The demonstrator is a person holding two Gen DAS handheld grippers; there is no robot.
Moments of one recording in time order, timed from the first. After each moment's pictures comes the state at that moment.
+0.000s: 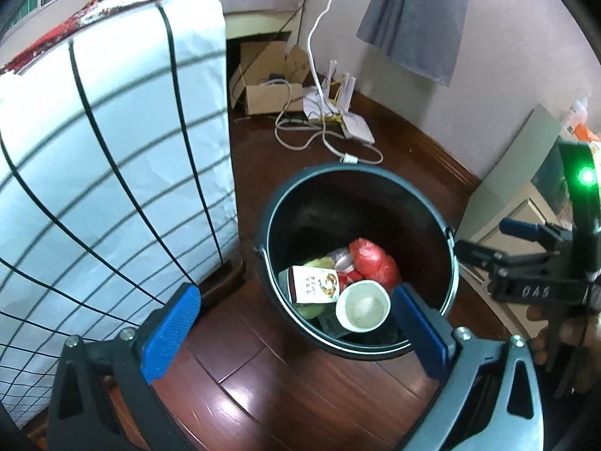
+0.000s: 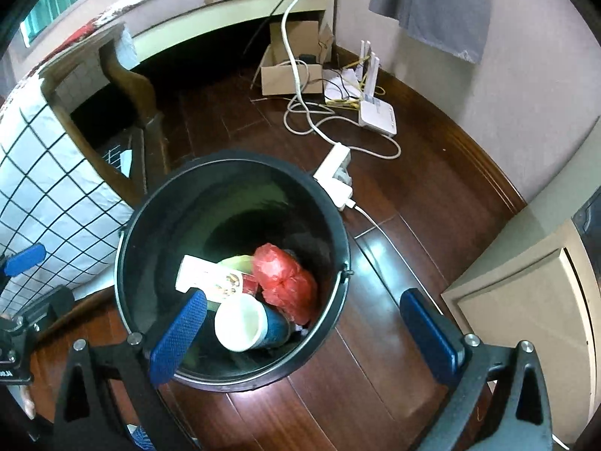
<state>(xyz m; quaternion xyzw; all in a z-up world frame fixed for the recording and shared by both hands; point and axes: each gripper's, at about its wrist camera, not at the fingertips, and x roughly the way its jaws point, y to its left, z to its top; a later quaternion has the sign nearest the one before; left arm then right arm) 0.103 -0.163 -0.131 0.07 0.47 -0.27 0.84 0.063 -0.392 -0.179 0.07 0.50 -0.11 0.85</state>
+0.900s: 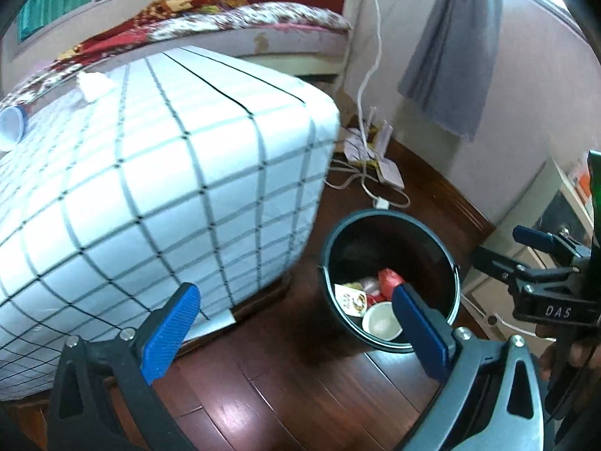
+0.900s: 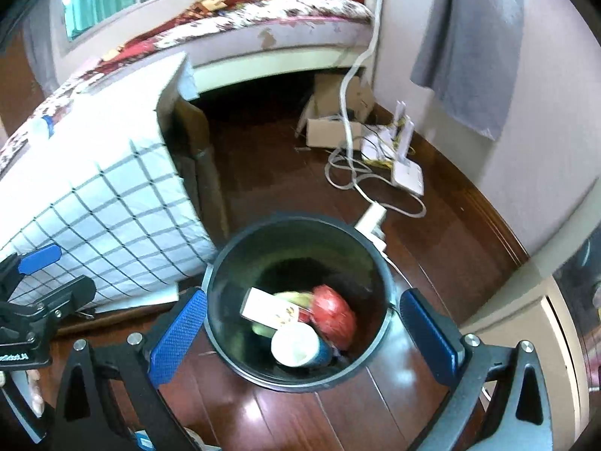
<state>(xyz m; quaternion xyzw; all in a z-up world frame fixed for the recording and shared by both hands) 0.088 -0.091 -0.075 0.03 0.42 -0.20 0.88 0.057 -0.318 -0.095 0.03 0.43 -0.06 0.90</state>
